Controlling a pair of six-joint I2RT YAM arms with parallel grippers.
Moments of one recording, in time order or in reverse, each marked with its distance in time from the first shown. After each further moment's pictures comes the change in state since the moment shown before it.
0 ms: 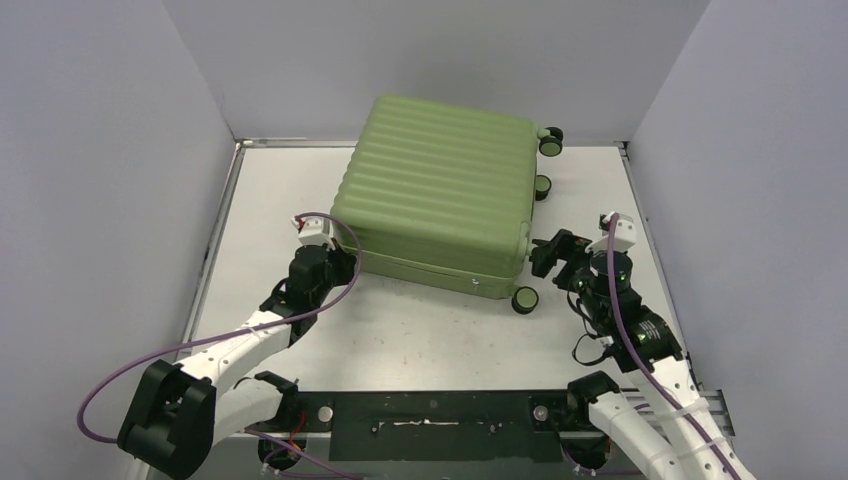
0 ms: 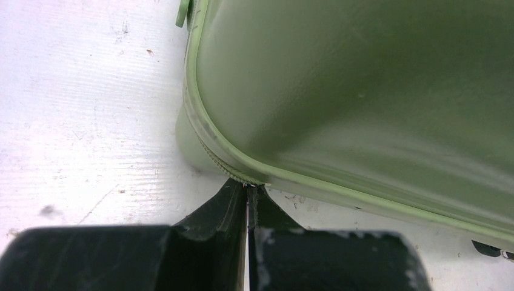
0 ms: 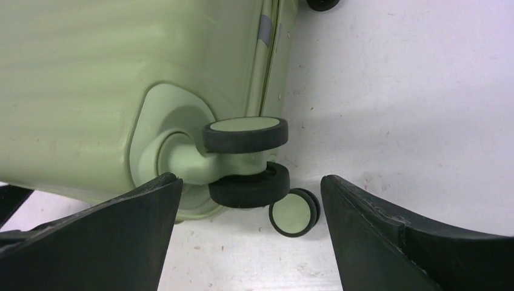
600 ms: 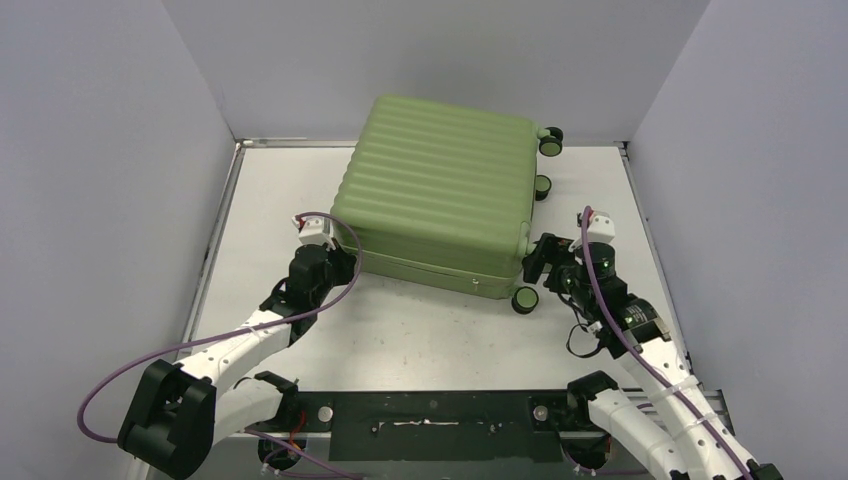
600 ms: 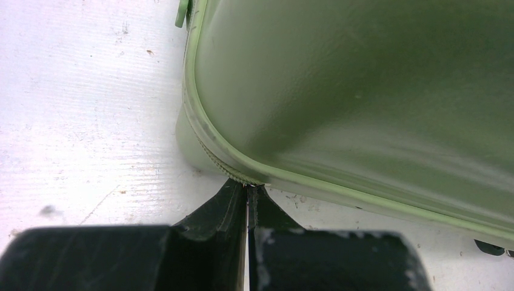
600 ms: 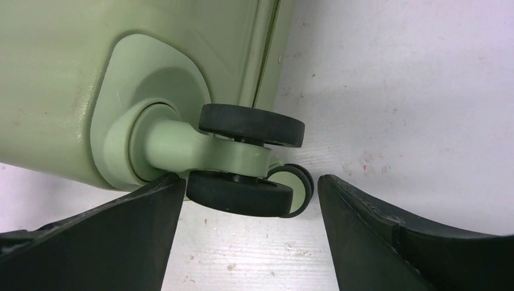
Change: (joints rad) left arm 0.002 0.002 0.004 -0.003 0.005 0.008; right arm 0.010 0.072 0.001 -0.058 -0.074 -0.062
